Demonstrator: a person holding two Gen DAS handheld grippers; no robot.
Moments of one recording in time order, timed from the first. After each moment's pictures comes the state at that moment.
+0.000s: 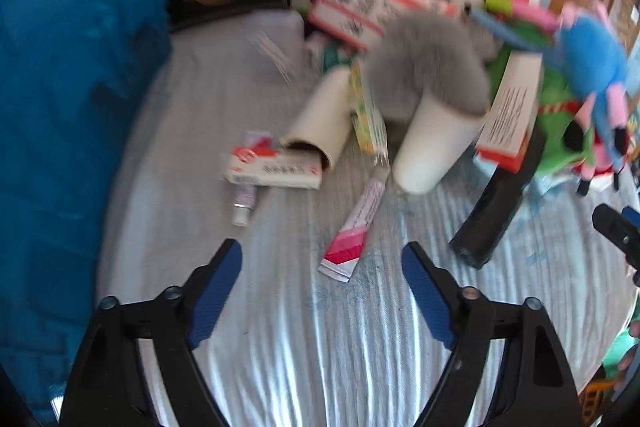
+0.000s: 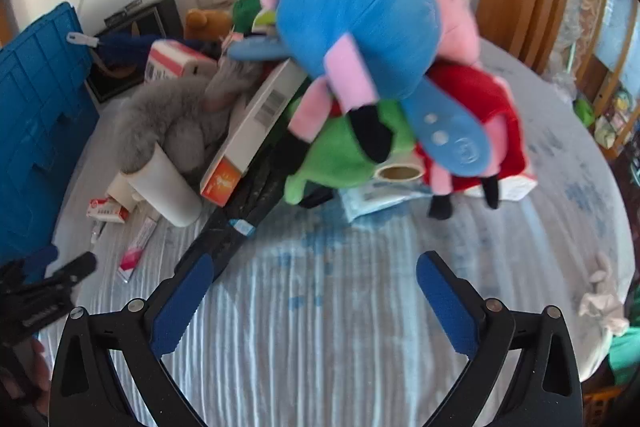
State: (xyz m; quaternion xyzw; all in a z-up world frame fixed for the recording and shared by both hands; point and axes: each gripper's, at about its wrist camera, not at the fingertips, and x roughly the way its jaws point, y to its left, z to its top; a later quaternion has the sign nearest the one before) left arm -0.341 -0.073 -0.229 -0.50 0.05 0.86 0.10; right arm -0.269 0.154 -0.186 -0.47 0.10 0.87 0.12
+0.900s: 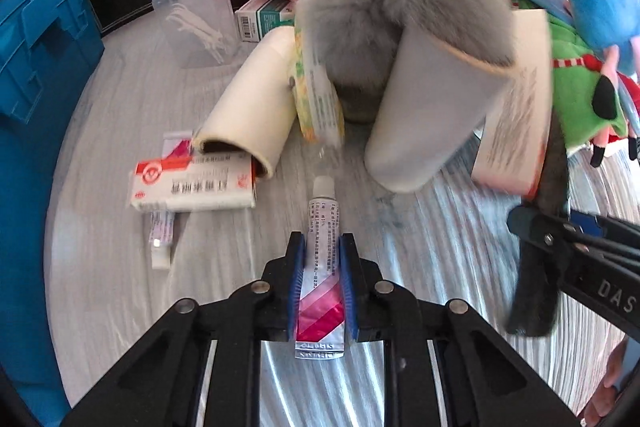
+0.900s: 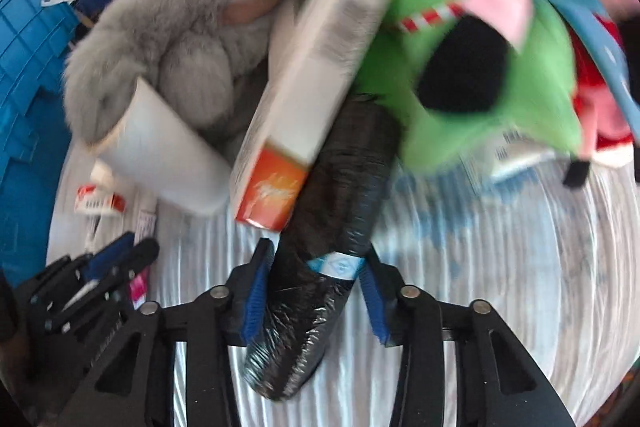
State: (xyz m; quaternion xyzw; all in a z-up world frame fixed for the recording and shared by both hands) left arm -0.344 -0.039 -0.271 -0.52 0.08 0.83 0.16; right arm -0.306 0.132 -0.256 -0.54 0.16 0.82 0.07
